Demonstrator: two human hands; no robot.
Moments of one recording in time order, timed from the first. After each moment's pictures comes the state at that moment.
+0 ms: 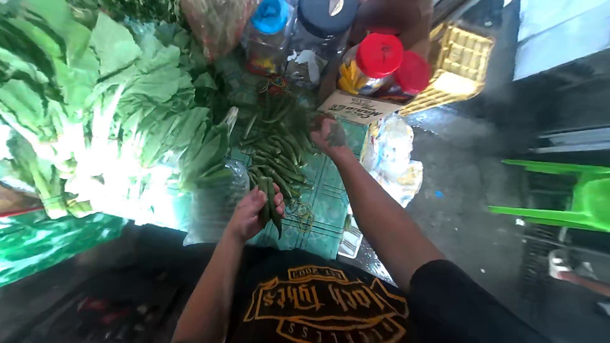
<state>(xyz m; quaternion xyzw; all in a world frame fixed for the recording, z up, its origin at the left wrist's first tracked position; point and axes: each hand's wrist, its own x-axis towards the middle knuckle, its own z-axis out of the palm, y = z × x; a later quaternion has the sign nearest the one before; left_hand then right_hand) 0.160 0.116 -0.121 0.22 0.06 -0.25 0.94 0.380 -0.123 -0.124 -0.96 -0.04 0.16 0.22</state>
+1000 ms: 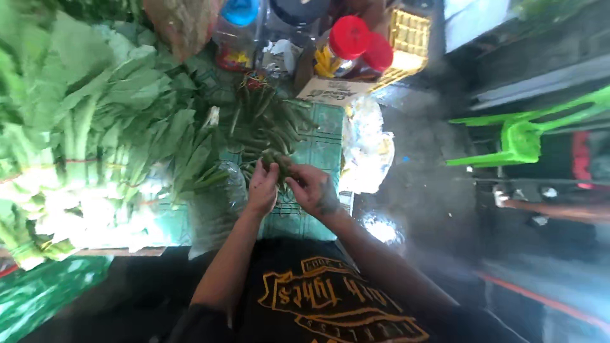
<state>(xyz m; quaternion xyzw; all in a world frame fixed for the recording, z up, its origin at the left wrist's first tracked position) 0.204 0.084 -0.107 0.44 0.08 -0.17 0.88 0.190 -0.063 -0.053 -0.94 -0.07 0.03 0.34</state>
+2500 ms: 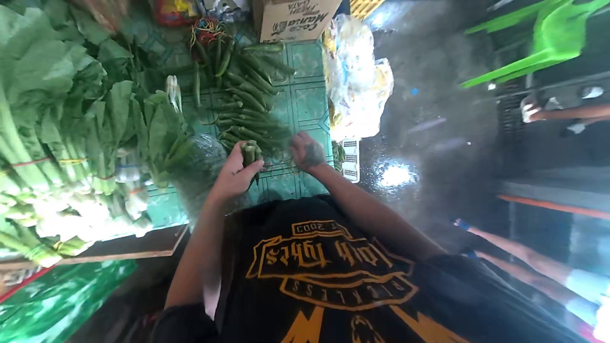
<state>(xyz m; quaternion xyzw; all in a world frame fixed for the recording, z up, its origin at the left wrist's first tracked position) 0.173 0.136 -0.086 0.69 -0.06 -0.36 0.63 0.144 -0.130 -0.166 -0.96 0.05 0.17 0.23</state>
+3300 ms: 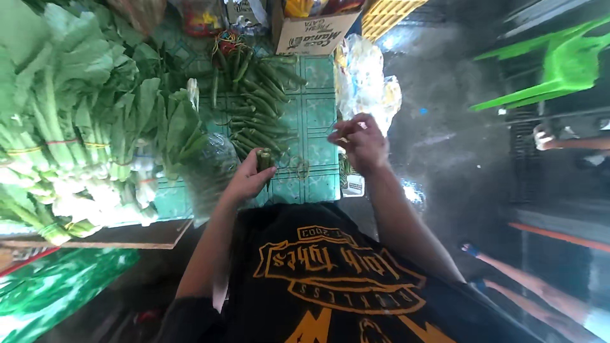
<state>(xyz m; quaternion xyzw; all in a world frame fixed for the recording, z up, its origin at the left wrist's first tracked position) 0.162 0.128 -0.098 0.65 -0.07 -0.37 0.66 0.148 -0.180 -0.056 -0.65 0.22 0.00 0.73</state>
